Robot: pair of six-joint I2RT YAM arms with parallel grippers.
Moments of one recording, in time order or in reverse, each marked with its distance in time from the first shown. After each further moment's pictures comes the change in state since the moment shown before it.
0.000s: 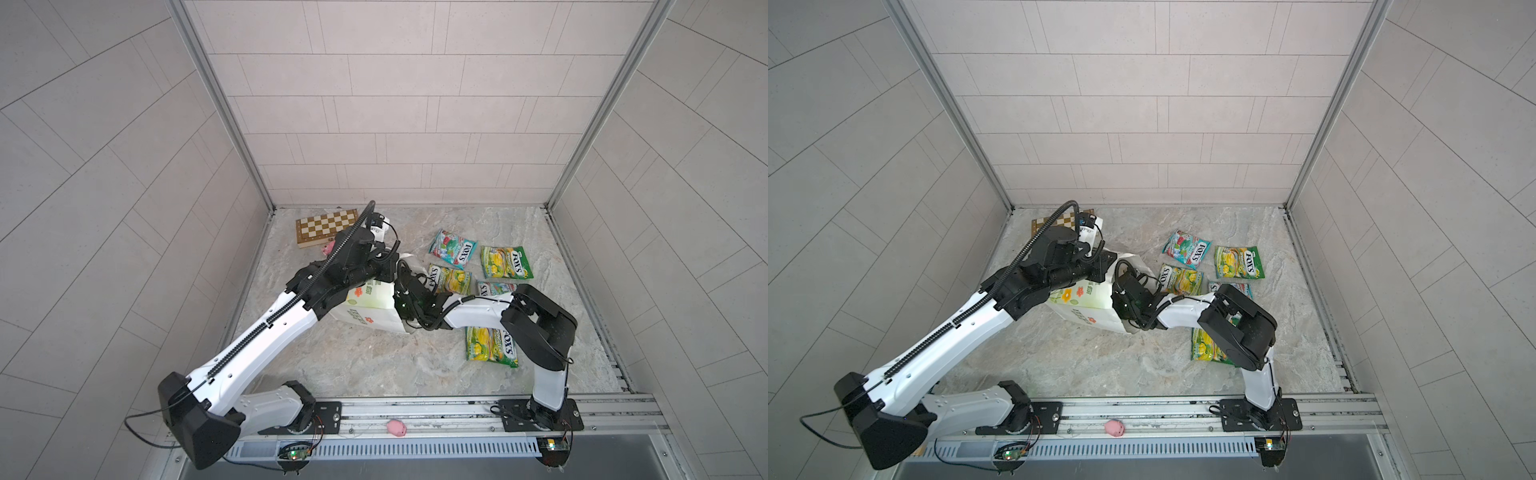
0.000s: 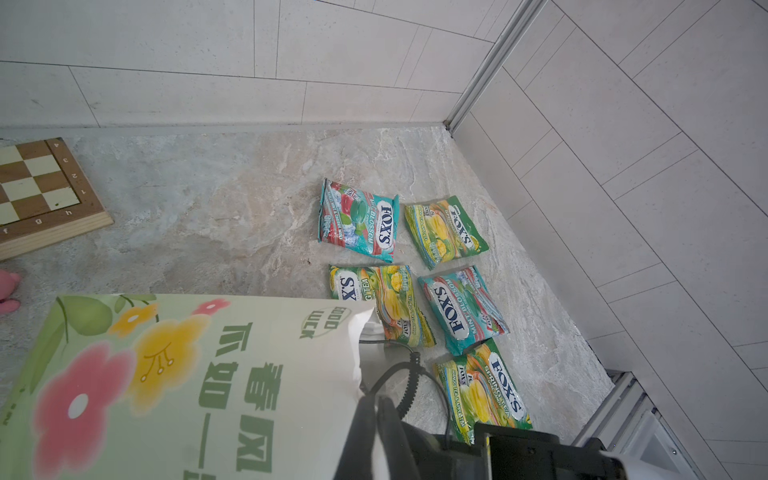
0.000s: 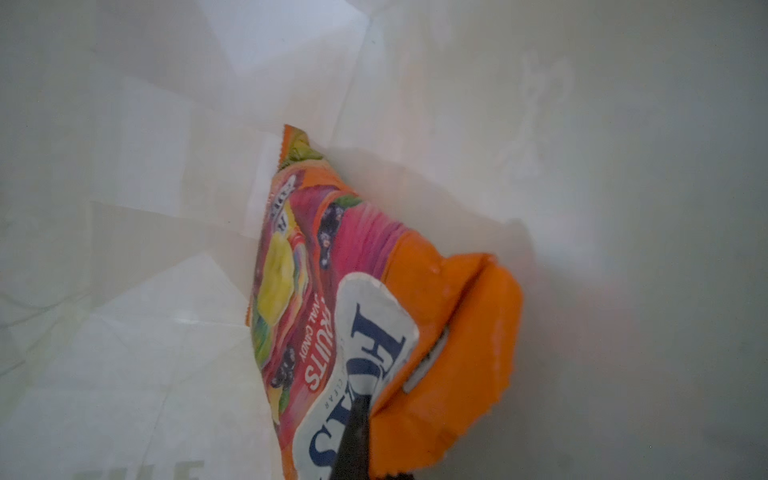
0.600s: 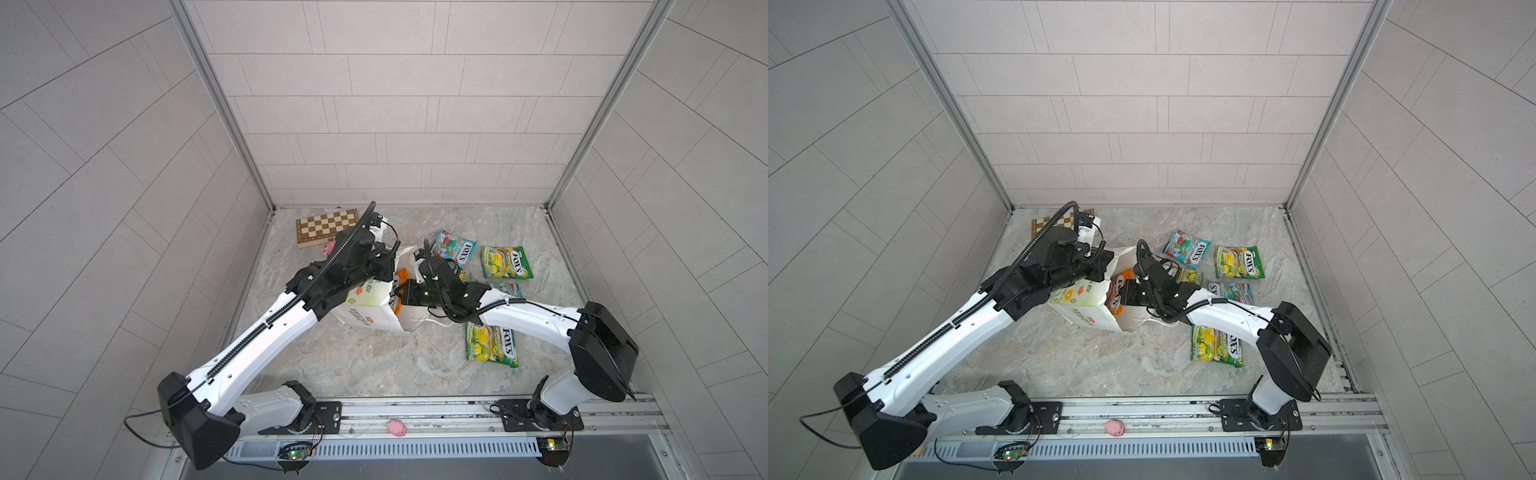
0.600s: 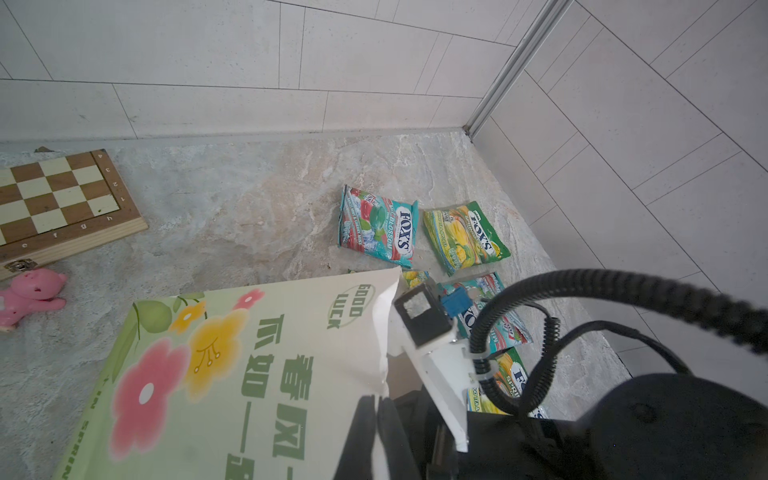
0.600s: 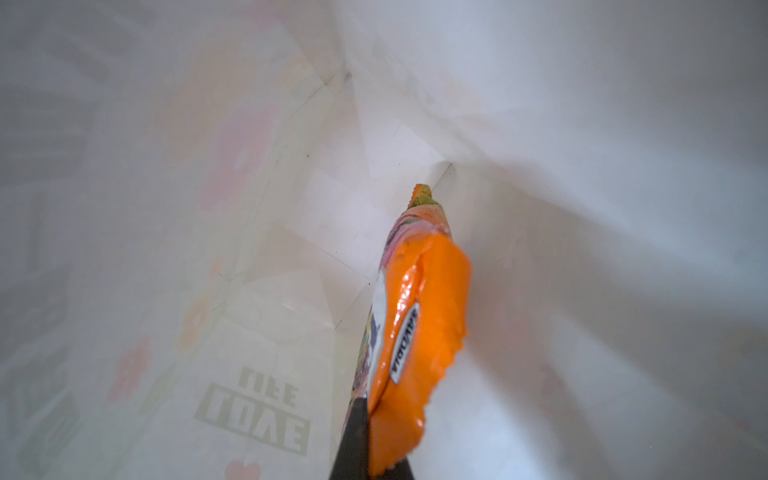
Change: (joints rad) left arm 0.000 -0.001 0.000 -0.009 -0.072 0.015; right arm -0.068 -0.327 -0.058 -0.180 -0.035 -0.155
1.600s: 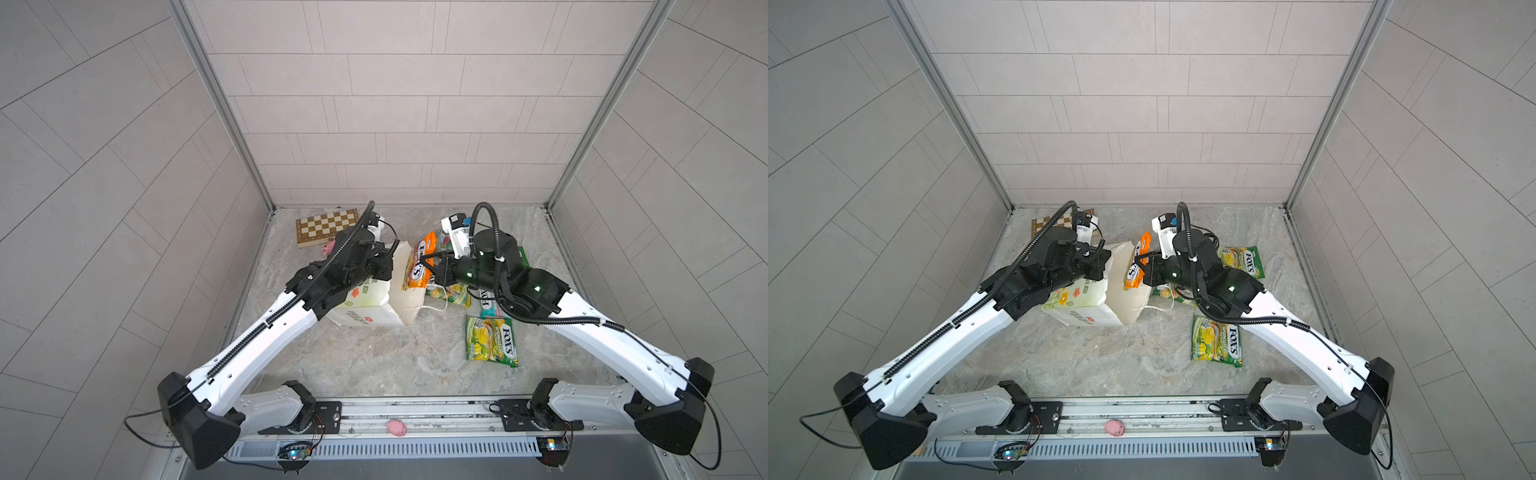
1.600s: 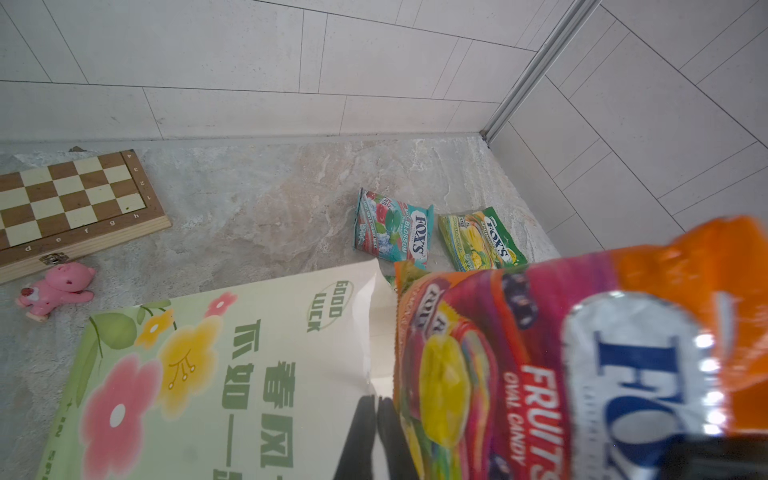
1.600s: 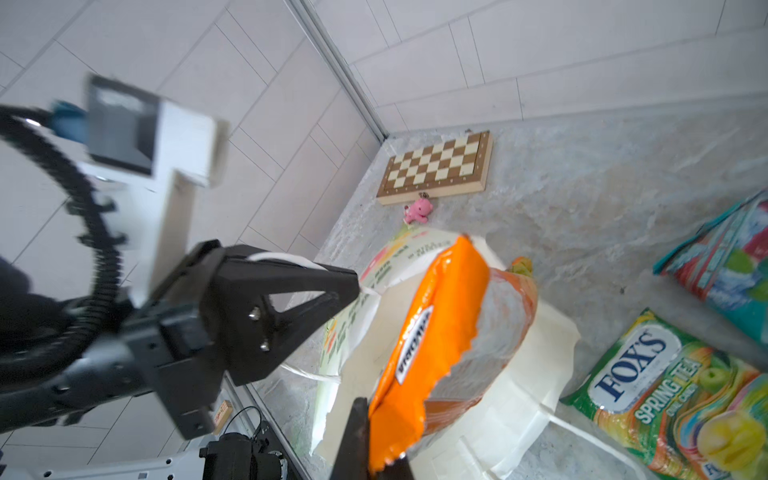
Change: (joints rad) left arm 0.000 -0.001 0.000 -0.008 -0.049 -0.011; right arm -0.062 -0.357 0.255 -0.350 0.019 -0.257
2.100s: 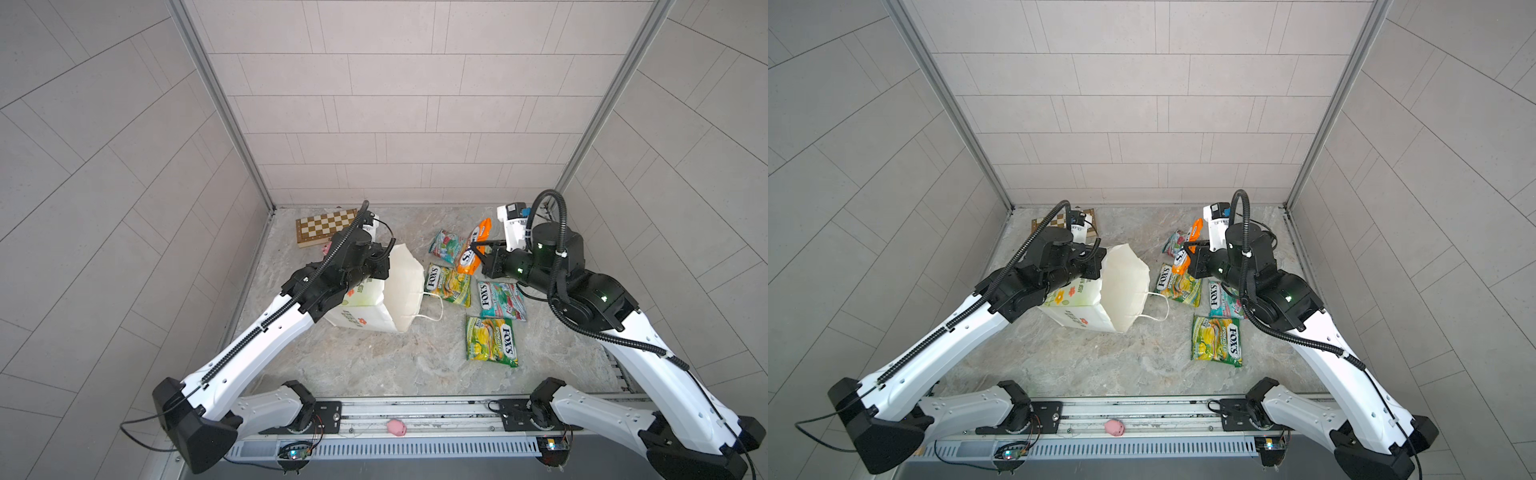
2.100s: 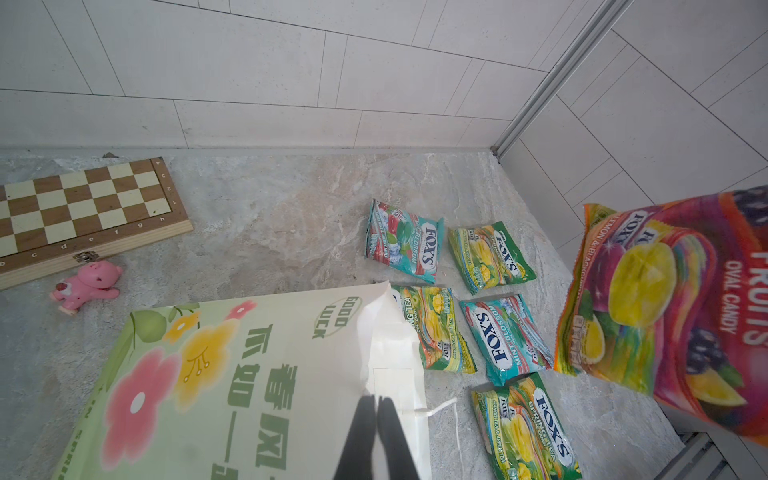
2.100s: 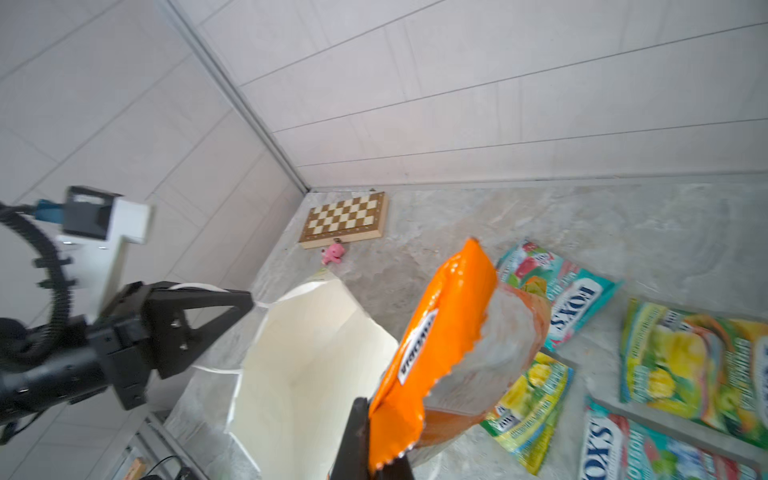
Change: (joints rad) left arm 0.000 -0.027 0.000 -0.009 -0.045 -0.013; right arm -0.238 -0.184 0.039 -0.283 0.065 -0.141
